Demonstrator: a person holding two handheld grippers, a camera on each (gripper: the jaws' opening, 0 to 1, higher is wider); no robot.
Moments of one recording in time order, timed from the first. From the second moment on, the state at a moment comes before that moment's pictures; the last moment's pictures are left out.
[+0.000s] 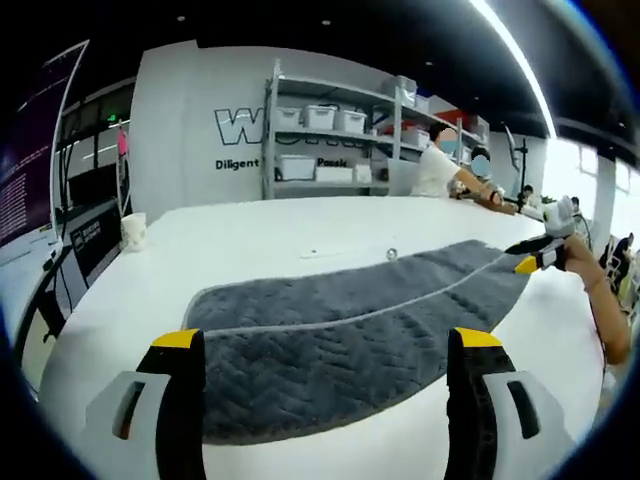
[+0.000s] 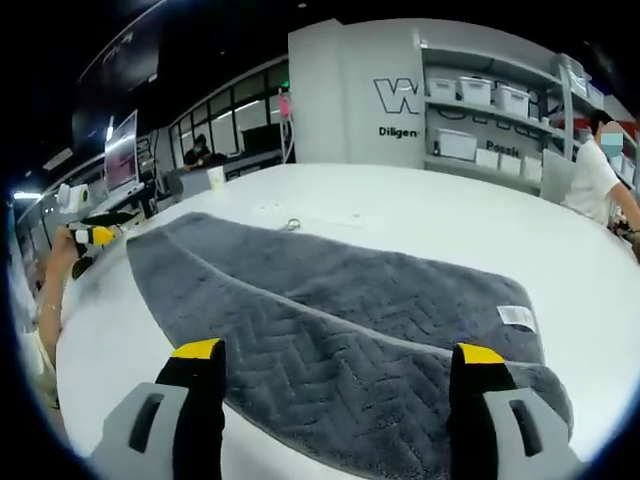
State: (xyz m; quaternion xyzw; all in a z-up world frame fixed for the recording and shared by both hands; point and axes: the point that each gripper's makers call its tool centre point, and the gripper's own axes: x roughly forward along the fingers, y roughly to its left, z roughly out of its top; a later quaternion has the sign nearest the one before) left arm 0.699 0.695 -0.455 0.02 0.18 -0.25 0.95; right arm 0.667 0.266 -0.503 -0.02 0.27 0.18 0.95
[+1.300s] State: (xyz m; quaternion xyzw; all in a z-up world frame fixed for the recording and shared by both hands) left arm 0.761 0.741 -0.509 0.04 0.20 -0.17 0.97; right arm 0.666 0.275 -0.487 -0.01 0.24 0.20 0.95
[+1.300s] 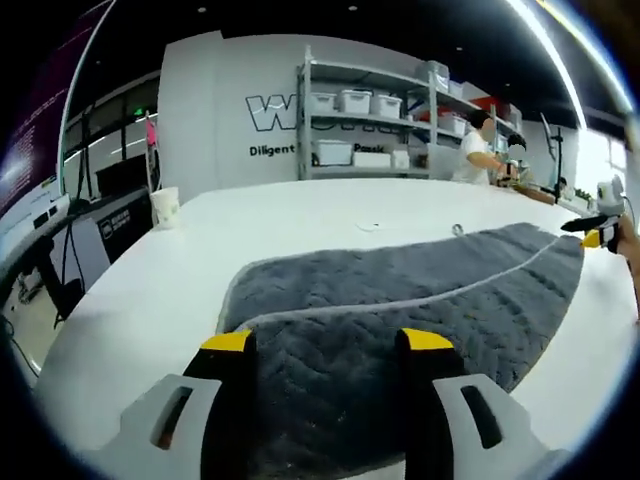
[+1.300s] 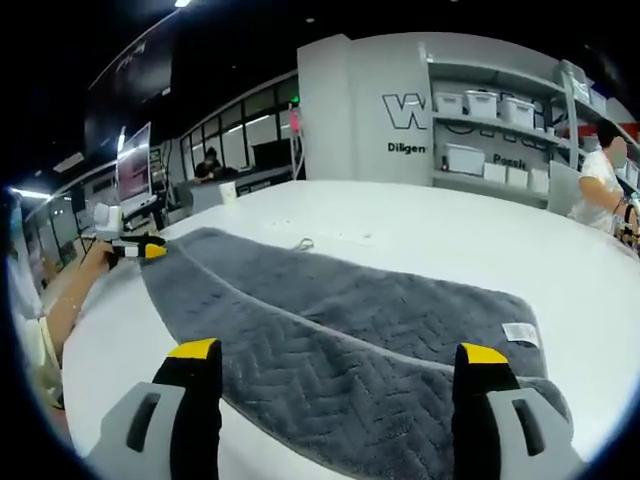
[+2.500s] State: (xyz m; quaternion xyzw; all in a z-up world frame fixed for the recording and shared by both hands) left arm 0.739 0.711 -0.487 0.12 0.15 -0.22 0.96; right arm 0.663 0.276 -0.492 -0.02 0.25 0.20 0.95
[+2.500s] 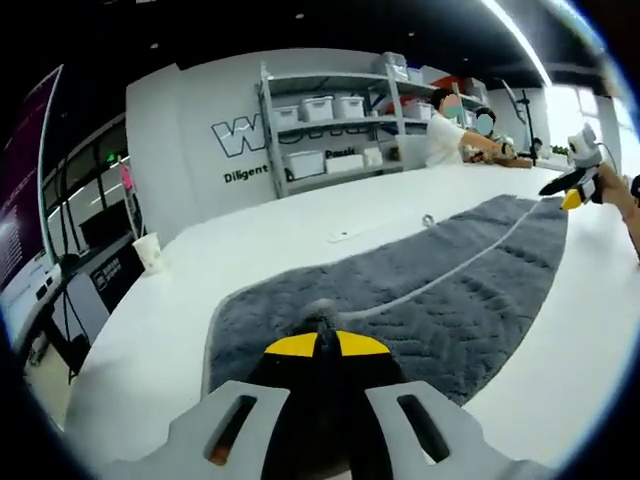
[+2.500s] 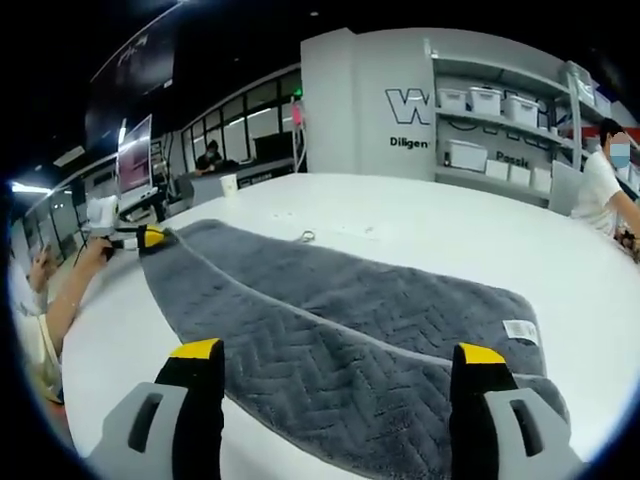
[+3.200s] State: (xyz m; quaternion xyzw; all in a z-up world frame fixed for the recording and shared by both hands) left arm 0.682 0.665 -0.502 0.11 0.21 -0.42 0.88; right arm 0.662 0.277 -0.502 -0.03 0.27 0.21 0.94
